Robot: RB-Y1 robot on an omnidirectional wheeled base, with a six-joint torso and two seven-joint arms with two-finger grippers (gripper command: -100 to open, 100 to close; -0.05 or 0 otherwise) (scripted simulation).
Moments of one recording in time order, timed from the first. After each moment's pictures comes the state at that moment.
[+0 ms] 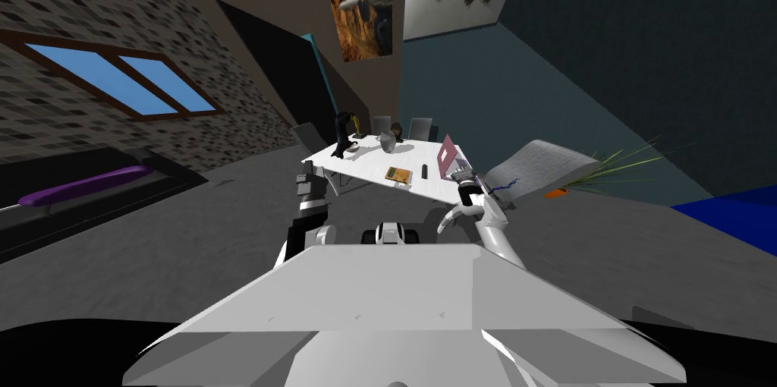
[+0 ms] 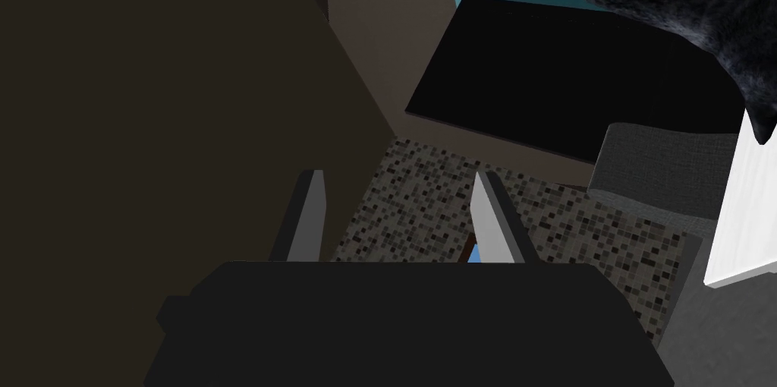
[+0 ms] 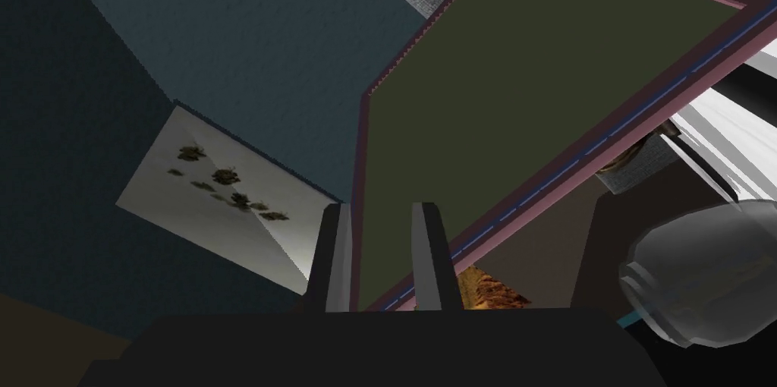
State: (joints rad) left arm 0.55 -0.03 0.03 -2.25 0.04 -0.38 -0.05; right arm 0.01 -0.36 -0.25 -1.53 0.90 0.07 1.04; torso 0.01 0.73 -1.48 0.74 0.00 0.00
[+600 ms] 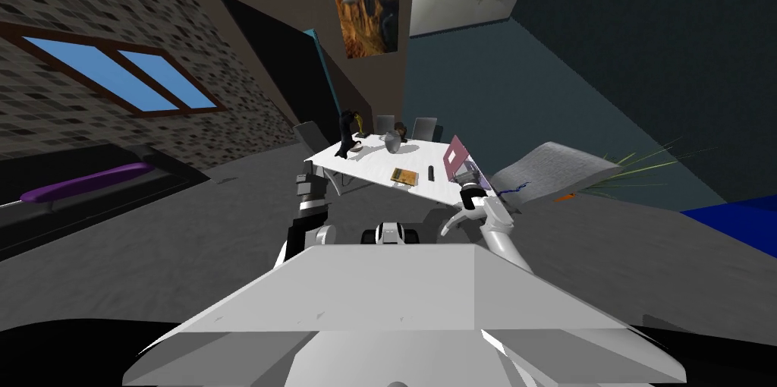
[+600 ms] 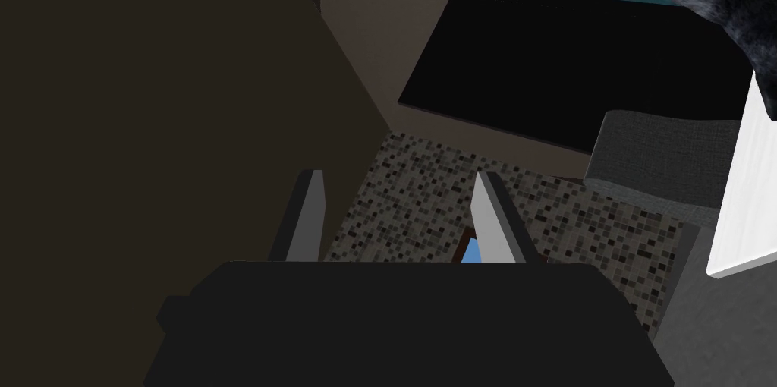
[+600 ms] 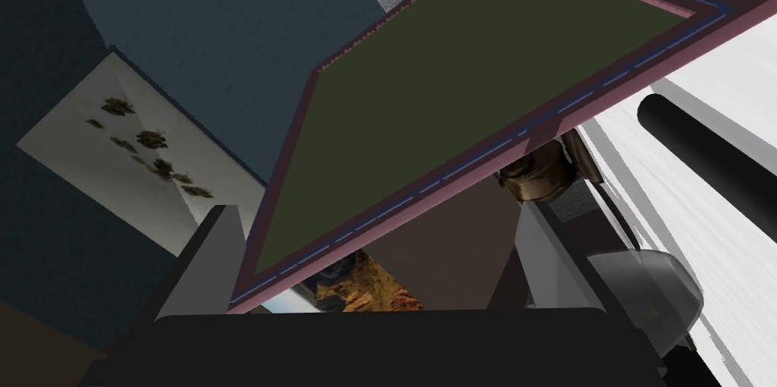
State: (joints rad) left arm 0.55 -0.03 0.03 -2.25 0.04 -0.38 -0.05; right arm 0.06 -0.39 -0.24 -1.56 0.99 0.09 1.14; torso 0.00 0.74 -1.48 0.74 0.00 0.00
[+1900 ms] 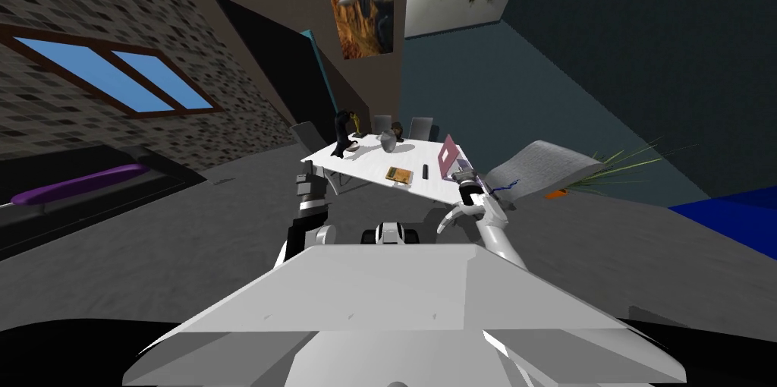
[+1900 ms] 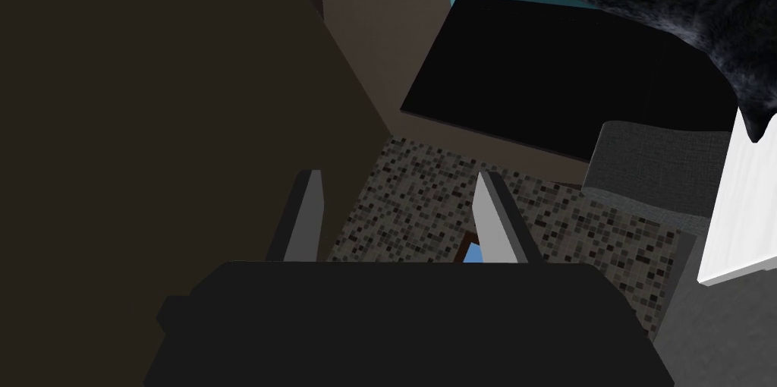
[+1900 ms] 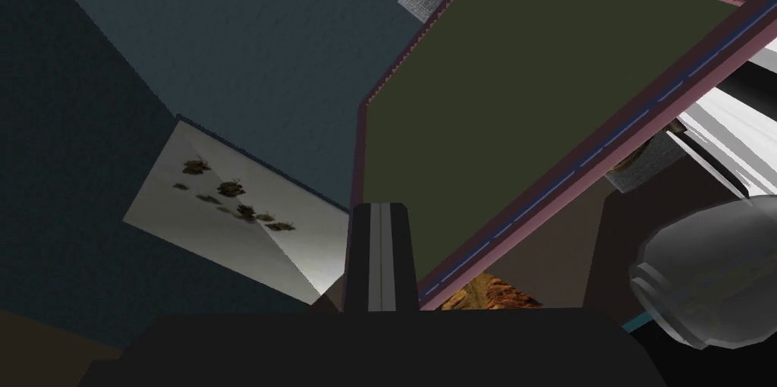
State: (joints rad) left arm 0.55 -0.03 0.03 -2.25 0.04 -0.38 -0.05; right arm 0.00 -0.37 -0.26 -1.50 0.87 0.06 1.01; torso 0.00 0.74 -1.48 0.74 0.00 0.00
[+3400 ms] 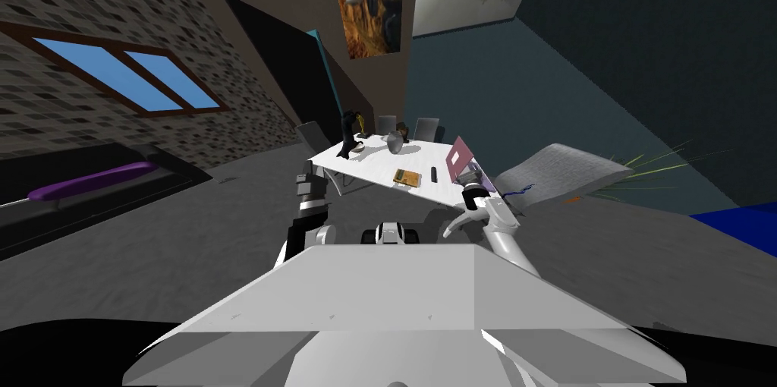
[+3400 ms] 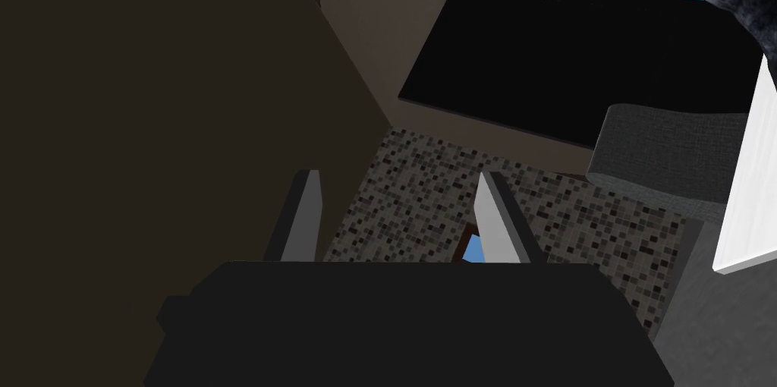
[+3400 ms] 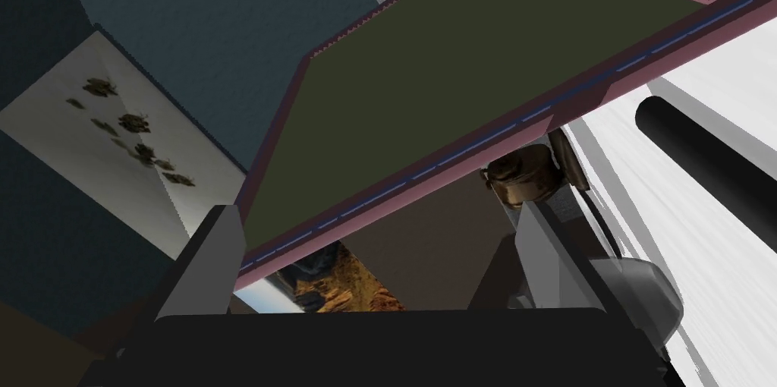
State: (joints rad) left arm 0.55 -0.03 0.03 -2.25 0.04 -0.38 -0.05; right arm 0.07 -0.41 -0.24 -1.55 1.00 0.09 1.16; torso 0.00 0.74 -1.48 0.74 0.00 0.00
